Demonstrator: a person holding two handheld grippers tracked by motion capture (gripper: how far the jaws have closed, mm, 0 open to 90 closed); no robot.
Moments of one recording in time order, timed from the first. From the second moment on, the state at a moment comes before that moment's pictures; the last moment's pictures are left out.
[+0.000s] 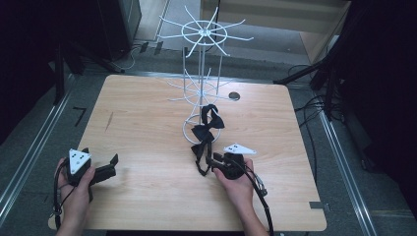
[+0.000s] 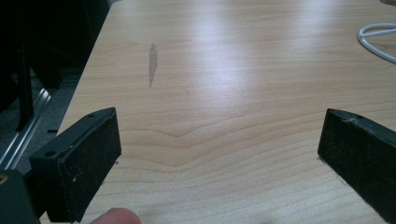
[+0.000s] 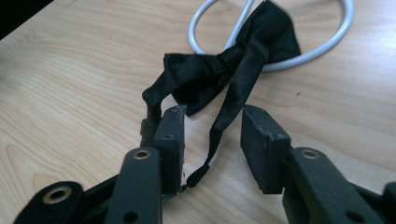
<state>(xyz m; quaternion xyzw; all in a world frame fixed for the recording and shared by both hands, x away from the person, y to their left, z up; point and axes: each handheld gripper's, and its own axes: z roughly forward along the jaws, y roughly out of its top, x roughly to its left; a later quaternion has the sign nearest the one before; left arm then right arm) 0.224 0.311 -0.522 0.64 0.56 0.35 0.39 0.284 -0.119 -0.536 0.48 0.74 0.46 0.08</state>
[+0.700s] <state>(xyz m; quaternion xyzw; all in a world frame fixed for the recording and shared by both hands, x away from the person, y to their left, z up) 0.224 0.311 -0.522 0.64 0.56 0.35 0.39 0.284 -0.116 -0.544 0.47 0.77 0.43 0.06</state>
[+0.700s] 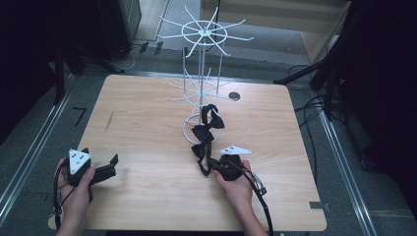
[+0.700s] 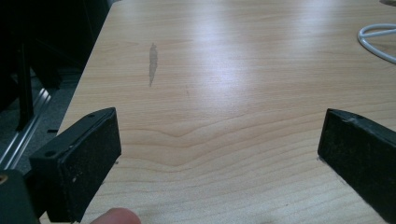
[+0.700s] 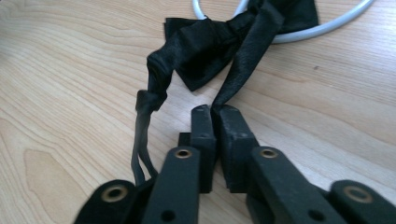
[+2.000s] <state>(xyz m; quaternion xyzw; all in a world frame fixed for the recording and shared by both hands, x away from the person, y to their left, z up) 0.224 0.310 -0.522 0.64 0.56 0.36 0.39 0.284 -0.192 -0.476 0.50 0.65 0.54 0.19</state>
